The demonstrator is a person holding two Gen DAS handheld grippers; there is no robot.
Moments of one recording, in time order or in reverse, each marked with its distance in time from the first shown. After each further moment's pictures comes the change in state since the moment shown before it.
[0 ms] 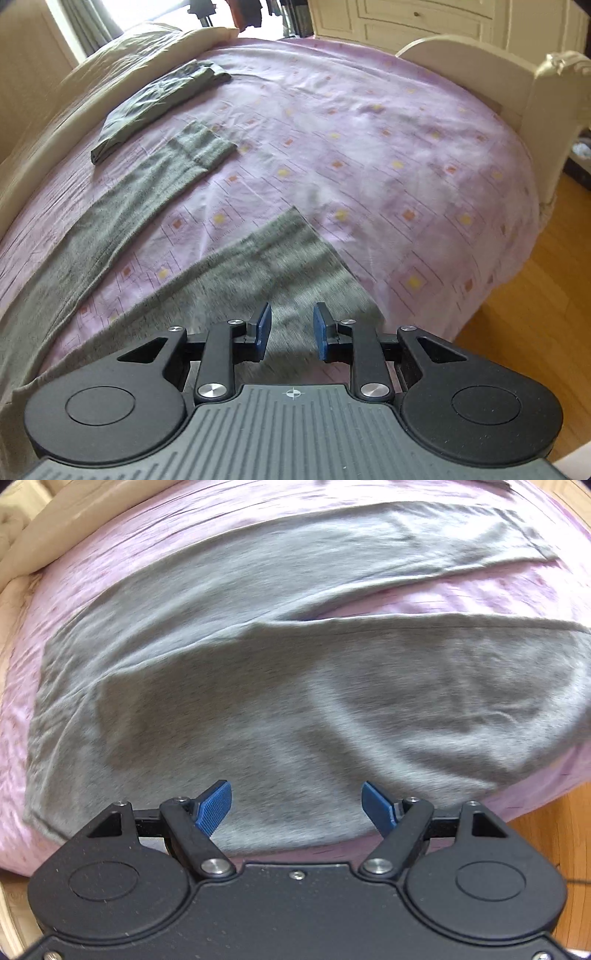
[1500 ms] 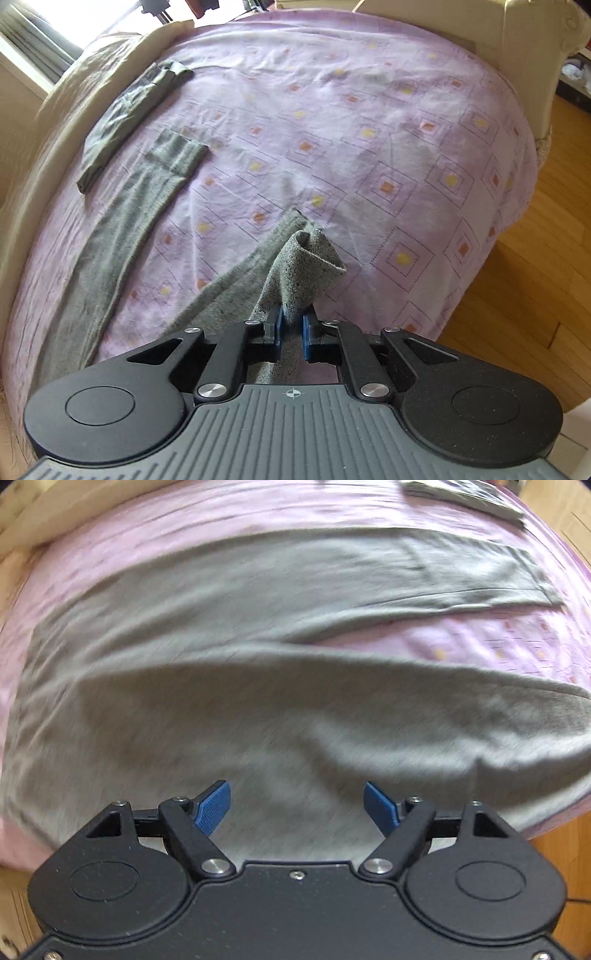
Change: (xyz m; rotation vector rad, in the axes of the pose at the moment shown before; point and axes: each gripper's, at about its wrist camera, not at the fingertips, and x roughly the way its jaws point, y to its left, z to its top) left arm 0.002 0.031 0.009 -0.168 -0.018 -0.056; right arm -0.003 -0.020 0.029 0.184 0.099 0.081
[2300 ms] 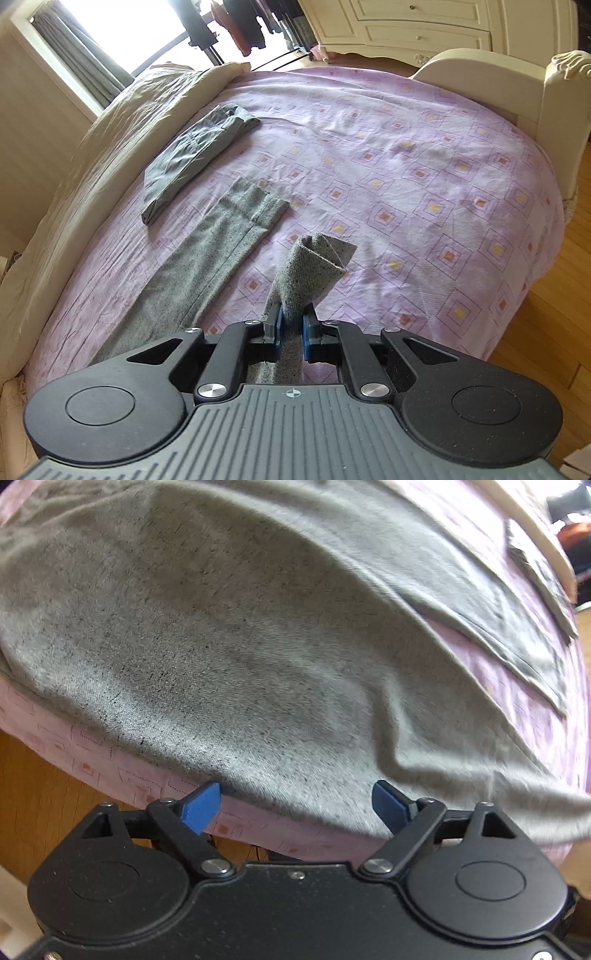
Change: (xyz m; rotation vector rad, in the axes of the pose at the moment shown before) left arm 0.044 0.074 -0.033 -0.502 0.163 -0.250; right arm -0.041 0.049 0.013 -0.060 -0.127 0.089
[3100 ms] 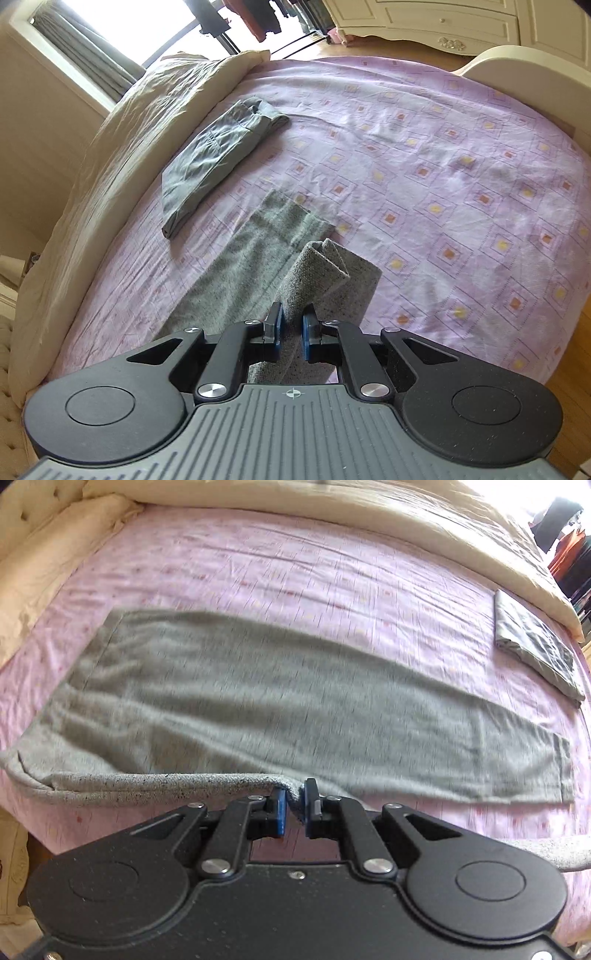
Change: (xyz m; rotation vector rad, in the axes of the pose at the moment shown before) left arm -0.079 -0.110 0.101 0.133 -0.323 0.190; right arm 0.053 0.036 0.061 0.020 0.068 0.084
